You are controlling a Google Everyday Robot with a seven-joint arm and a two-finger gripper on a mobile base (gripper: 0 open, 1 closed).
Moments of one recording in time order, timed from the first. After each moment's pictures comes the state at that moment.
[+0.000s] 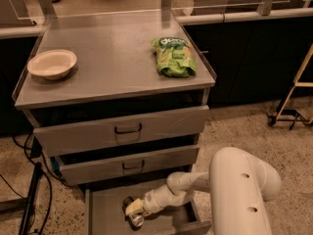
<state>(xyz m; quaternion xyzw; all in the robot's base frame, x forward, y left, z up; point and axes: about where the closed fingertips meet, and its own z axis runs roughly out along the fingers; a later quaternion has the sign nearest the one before) 0.468 0.100 0.242 0.05 -0.88 -0.46 0.07</state>
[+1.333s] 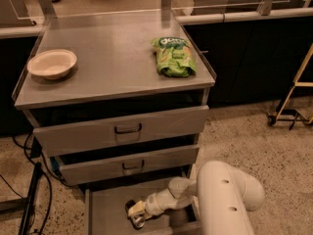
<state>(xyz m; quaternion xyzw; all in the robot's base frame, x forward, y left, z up) 0.483 0.097 0.171 0.01 -0.87 -0.48 0.09</state>
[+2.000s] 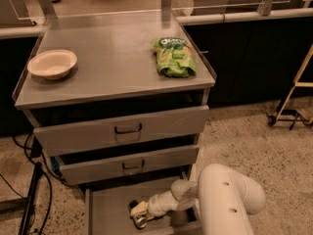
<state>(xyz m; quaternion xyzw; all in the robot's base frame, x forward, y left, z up) 0.485 0.086 0.153 -0.02 -0.87 -0.48 0.09</state>
